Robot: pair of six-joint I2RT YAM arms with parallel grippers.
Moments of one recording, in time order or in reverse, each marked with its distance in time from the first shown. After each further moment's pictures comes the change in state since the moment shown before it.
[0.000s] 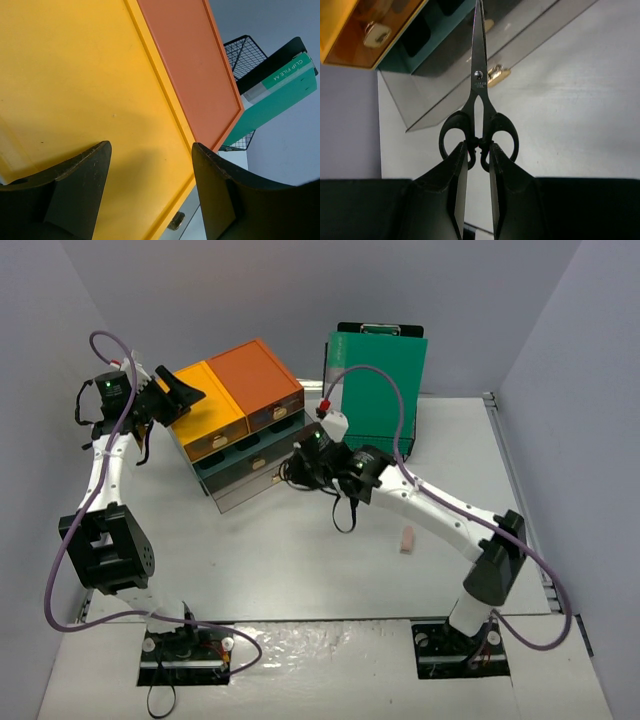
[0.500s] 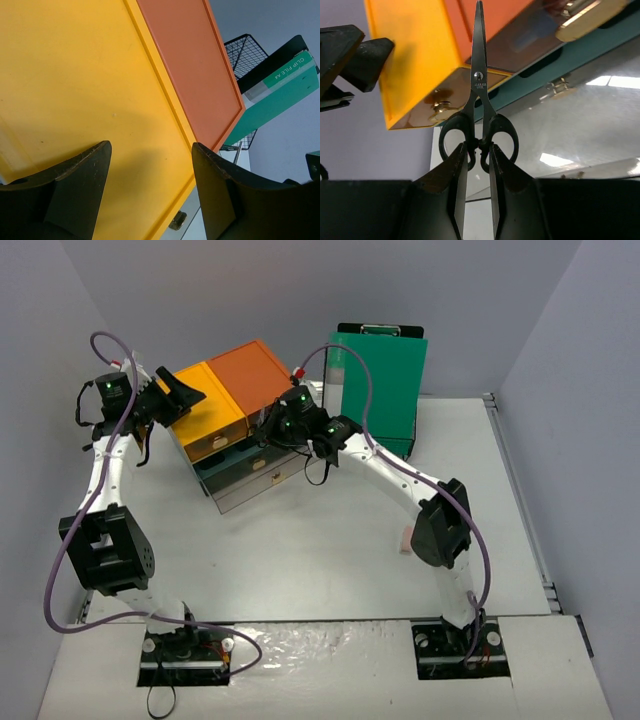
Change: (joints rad) left arm 0.000 -0.005 -0.009 0.008 -0.002 0.010; right arm -0.176 0.424 0.380 0.268 -0.343 -0.068
